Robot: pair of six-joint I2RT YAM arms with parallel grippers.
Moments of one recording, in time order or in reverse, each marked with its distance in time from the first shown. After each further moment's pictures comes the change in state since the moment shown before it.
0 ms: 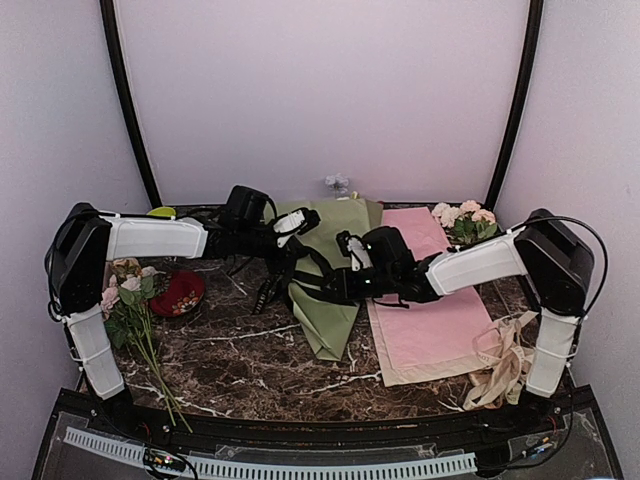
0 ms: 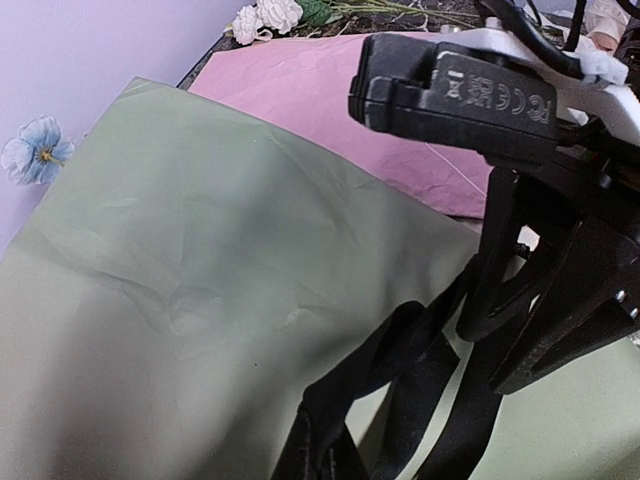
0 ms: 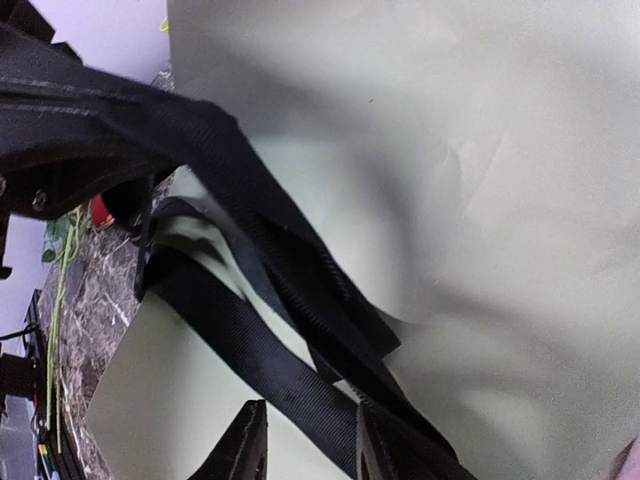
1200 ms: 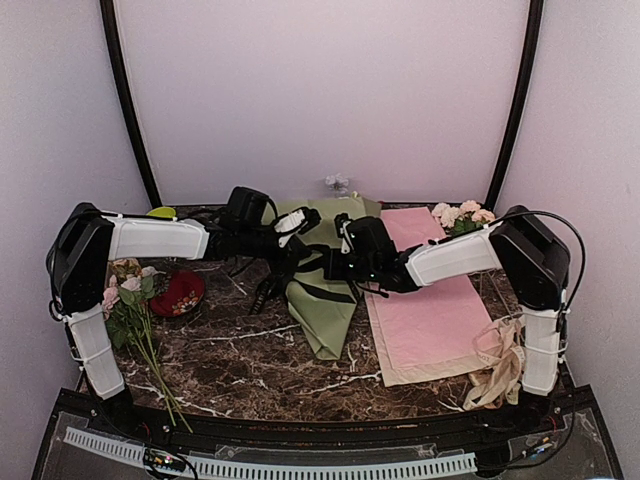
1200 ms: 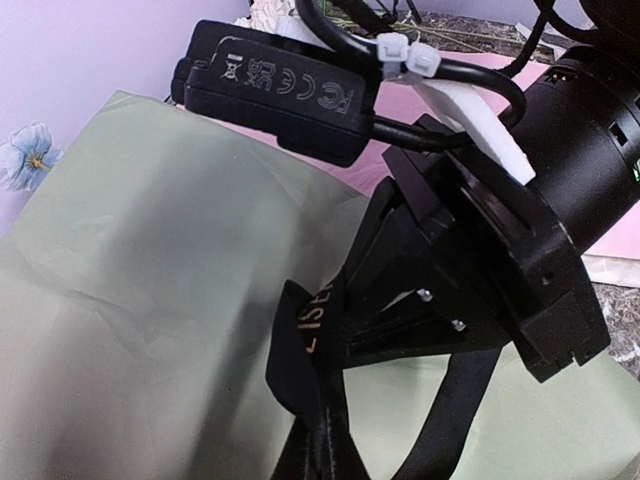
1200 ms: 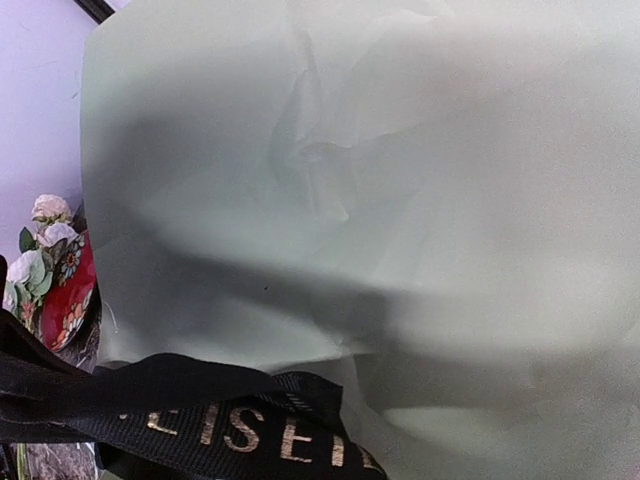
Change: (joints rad) left arm 0.000 0.010 -0.006 0.032 0.043 -0.039; right arm 0.000 0.147 0.193 0.023 0.254 0.057
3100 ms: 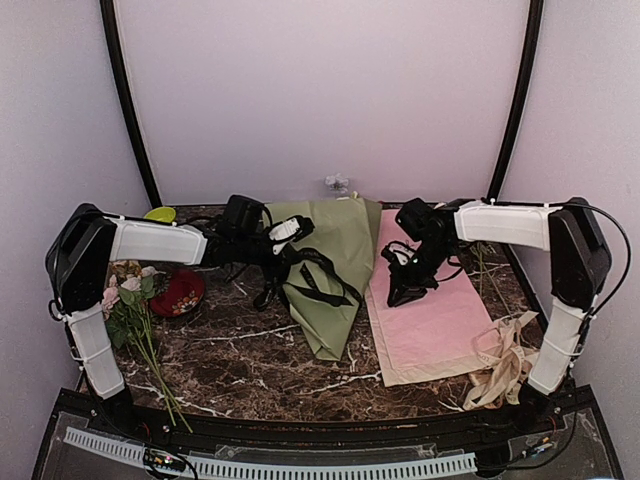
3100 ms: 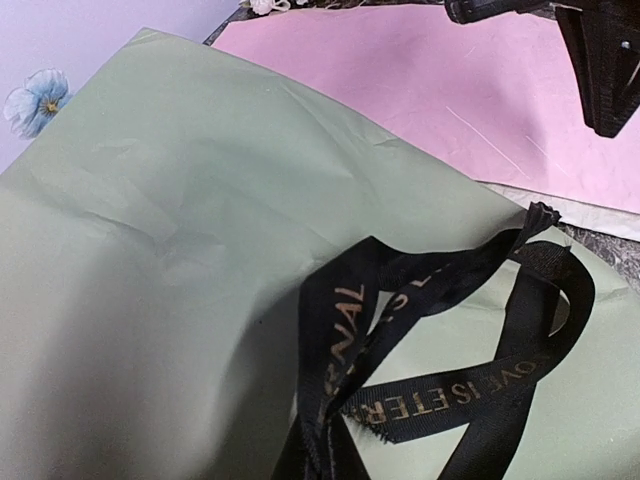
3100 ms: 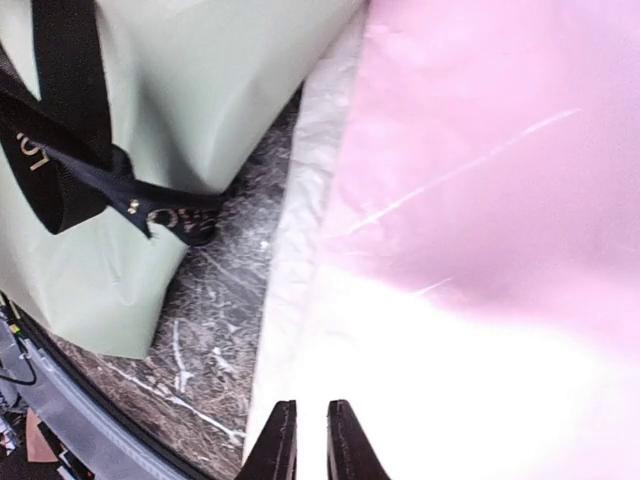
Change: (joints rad) left arm 0.016 0.000 -0.065 0.033 -0.073 0.034; right arm -0.249 -0.198 0.084 -1.132 -0.422 -0.287
